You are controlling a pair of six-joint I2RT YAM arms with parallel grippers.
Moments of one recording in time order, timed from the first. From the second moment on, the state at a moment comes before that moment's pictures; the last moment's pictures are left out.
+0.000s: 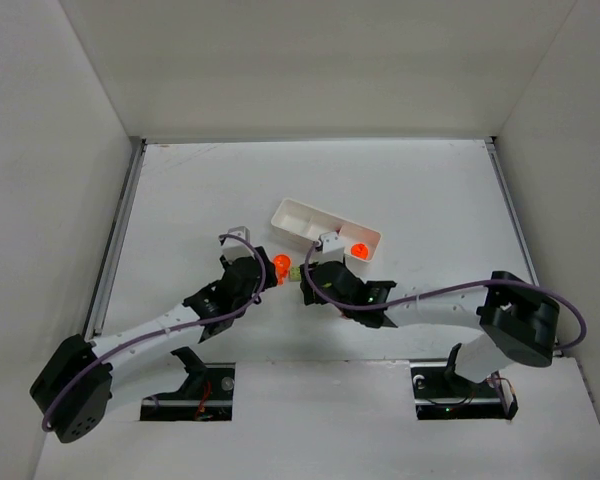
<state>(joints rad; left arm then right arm) -0.79 0.99 0.39 0.04 -0.52 -0.70 1.11 1.50 0.76 0.11 0.49 0.55</state>
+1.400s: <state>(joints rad) -0.93 0.71 0.21 0.45 -0.41 -0.86 0.75 1.22 0.70 0.30 -0.01 1.05</state>
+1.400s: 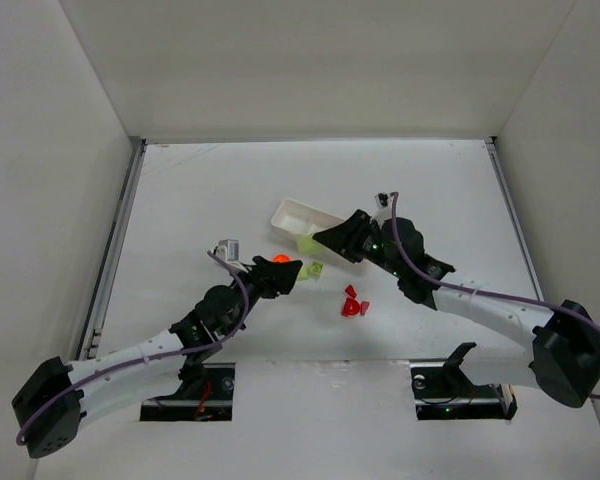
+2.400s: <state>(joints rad) -0.98 1.00 0.19 0.95 -0.52 -1.09 0.69 1.30 0.55 0.73 -0.21 1.38</state>
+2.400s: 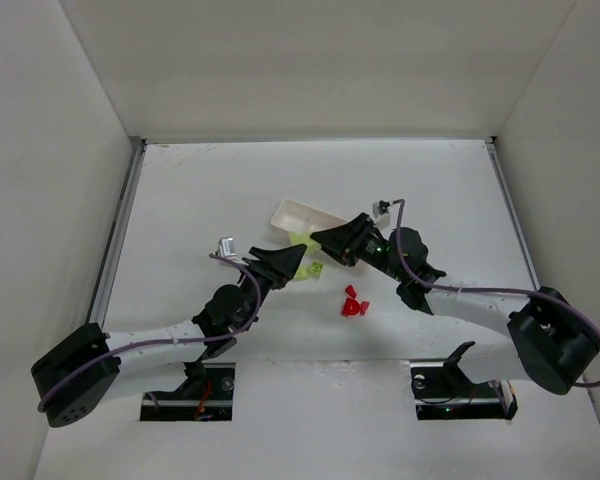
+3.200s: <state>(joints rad) -0.97 1.09 0.20 1.03 -0.53 -1.12 0.70 1.36 0.50 0.88 -0.21 1.43</state>
